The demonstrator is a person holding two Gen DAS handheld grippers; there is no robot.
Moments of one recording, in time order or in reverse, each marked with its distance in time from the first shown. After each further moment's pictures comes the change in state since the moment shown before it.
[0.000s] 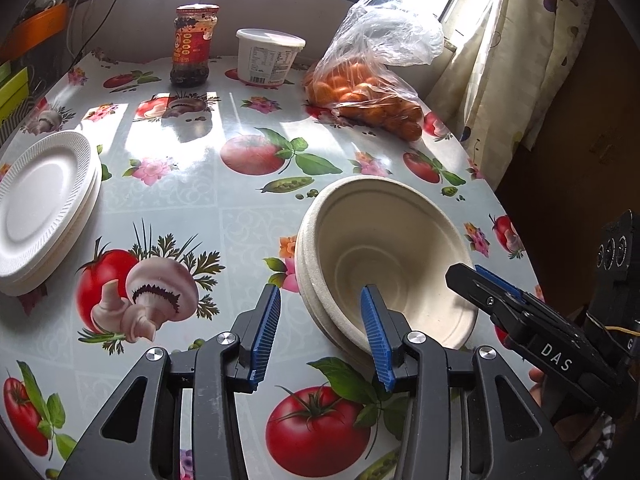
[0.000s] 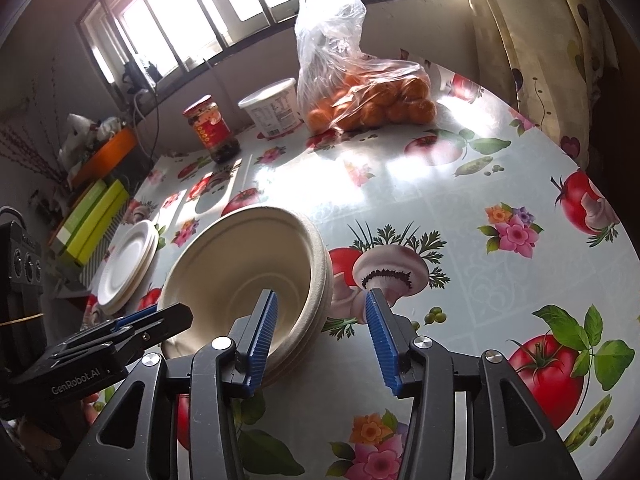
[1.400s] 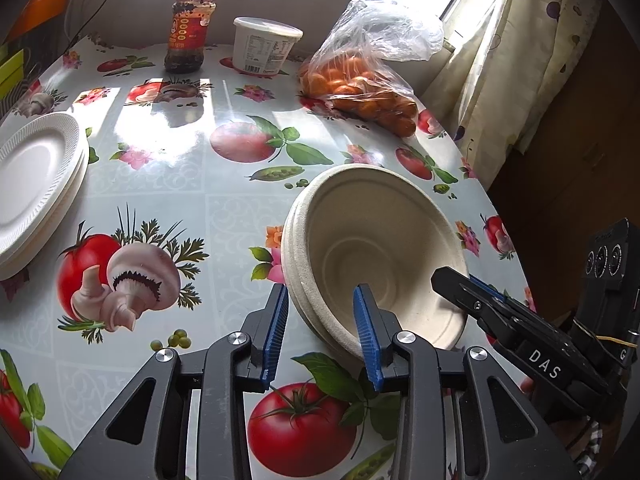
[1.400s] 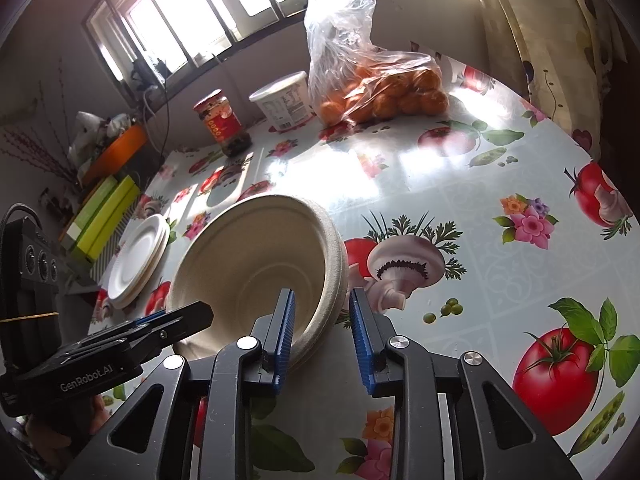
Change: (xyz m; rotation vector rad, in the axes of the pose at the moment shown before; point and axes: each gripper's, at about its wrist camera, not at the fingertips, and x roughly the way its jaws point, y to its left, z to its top) left arm 0.006 0.000 -0.003 -0.033 0.017 -0.043; right arm 0.003 0.001 -0.004 0.001 0.018 0.048
